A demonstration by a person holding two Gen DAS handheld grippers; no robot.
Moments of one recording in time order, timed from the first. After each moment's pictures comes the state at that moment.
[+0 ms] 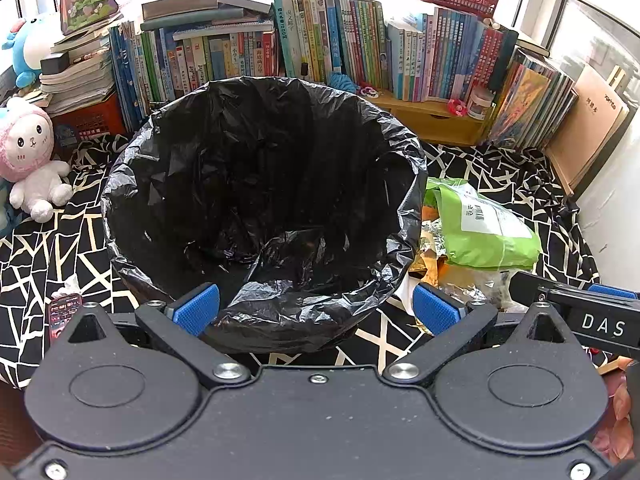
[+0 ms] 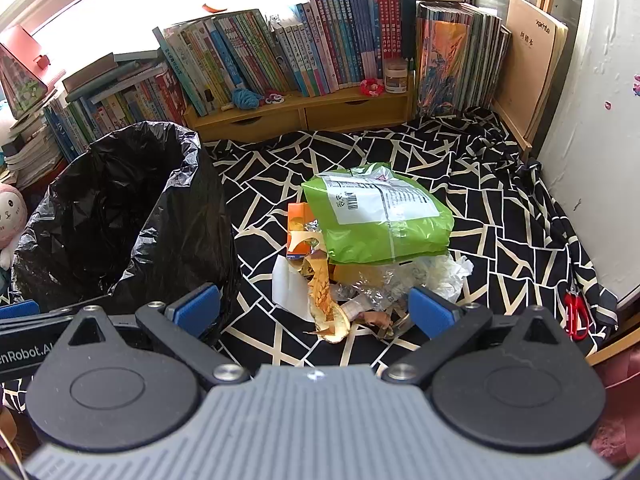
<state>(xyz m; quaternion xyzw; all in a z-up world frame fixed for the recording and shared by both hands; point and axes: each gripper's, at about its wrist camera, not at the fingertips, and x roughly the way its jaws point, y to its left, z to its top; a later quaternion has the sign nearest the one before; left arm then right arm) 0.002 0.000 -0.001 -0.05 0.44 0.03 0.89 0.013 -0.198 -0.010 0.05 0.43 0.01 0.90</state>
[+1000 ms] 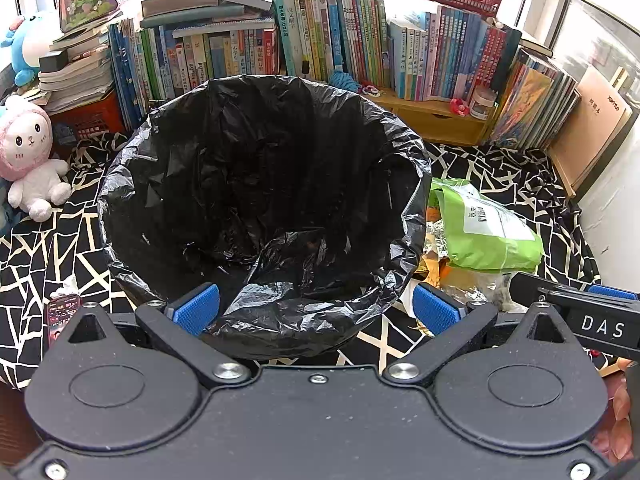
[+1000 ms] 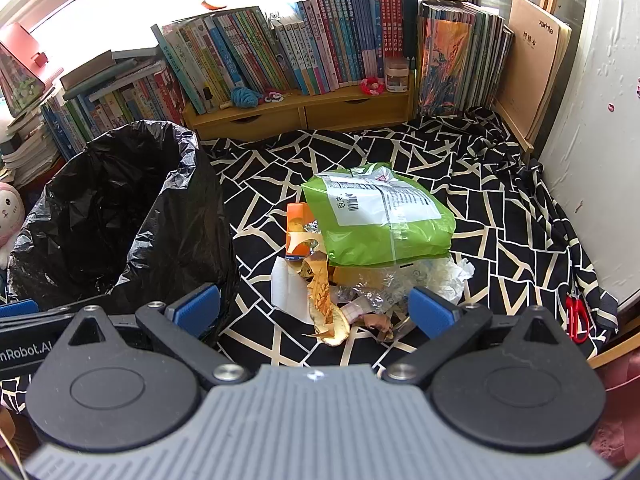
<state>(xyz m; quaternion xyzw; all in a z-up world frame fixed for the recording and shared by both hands) 0.007 0.001 -0.001 -0.05 0.45 0.03 0.89 0.019 -0.197 -0.011 0.05 0.43 0.01 0.90</state>
